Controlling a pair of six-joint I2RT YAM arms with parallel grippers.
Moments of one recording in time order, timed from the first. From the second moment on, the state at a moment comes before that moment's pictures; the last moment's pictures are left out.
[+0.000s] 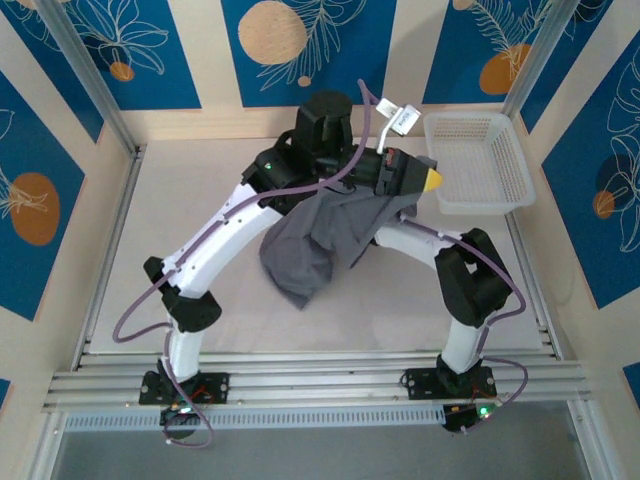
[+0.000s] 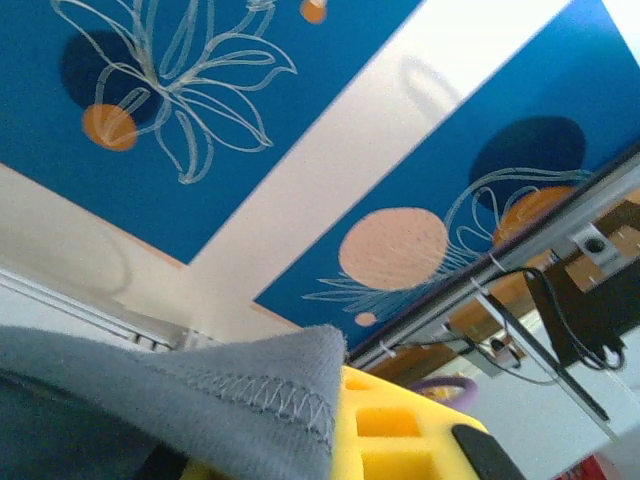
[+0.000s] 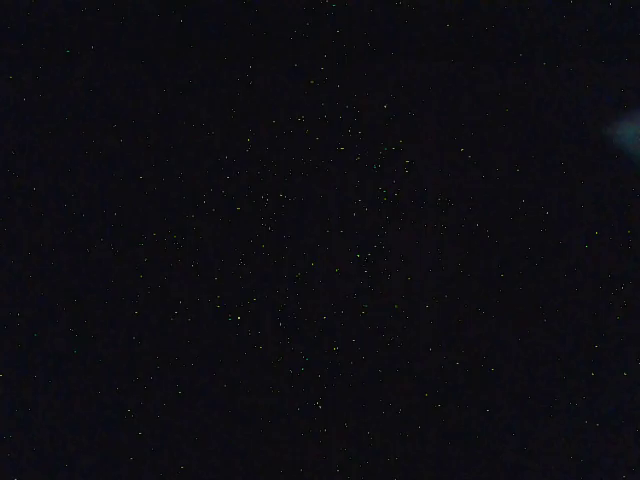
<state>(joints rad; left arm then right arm) -0.97 1.97 2.46 -0.59 0.80 -0.64 0.61 1.79 1.26 -0.29 -0.28 0.68</state>
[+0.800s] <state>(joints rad) -1.10 1.81 2.47 -0.93 0.67 -0.19 0.60 2.06 1.63 -0.87 0.12 0.41</state>
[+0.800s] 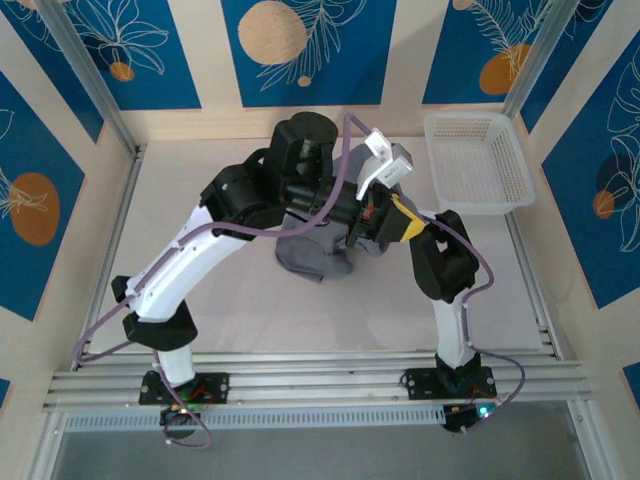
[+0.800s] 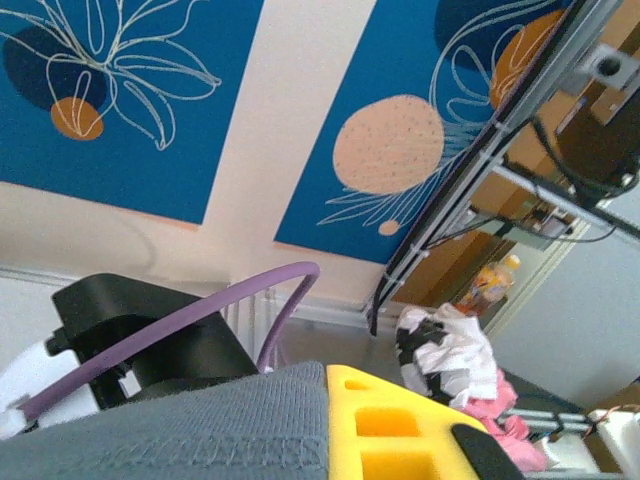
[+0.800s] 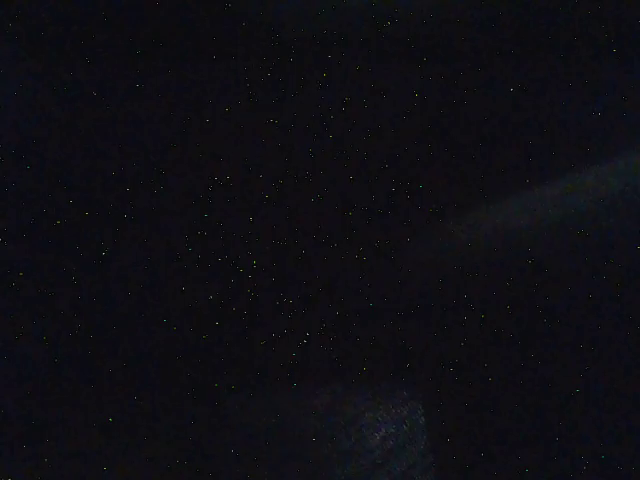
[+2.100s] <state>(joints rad) -0.41 1.57 1.46 -0.76 0.23 -0.40 0.79 1.16 1.08 -0.54 -0.21 0.31</state>
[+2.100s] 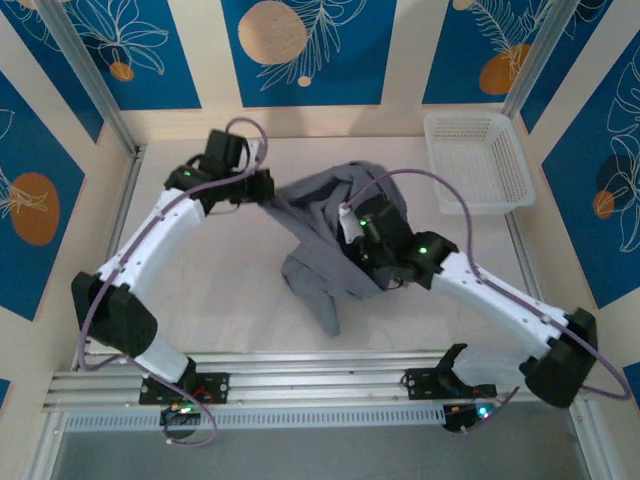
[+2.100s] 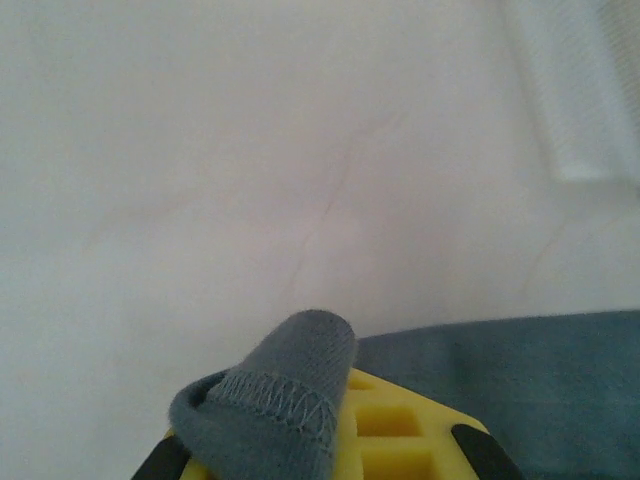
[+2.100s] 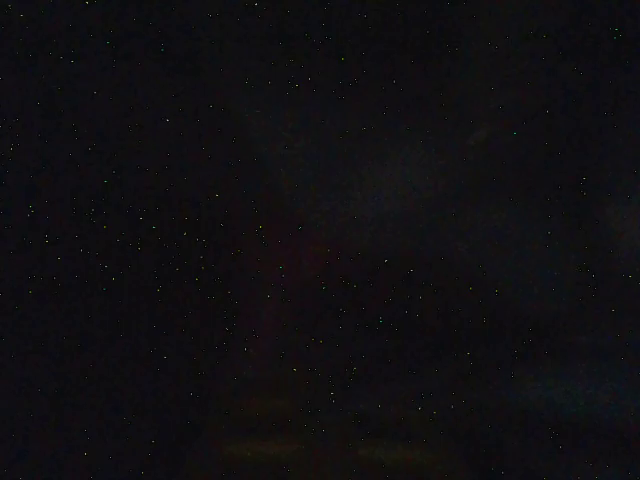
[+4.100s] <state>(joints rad) -0.34 1.08 0.88 -0.58 0.09 -0.47 0.80 1.25 1.23 -0.49 -0.20 0.84</state>
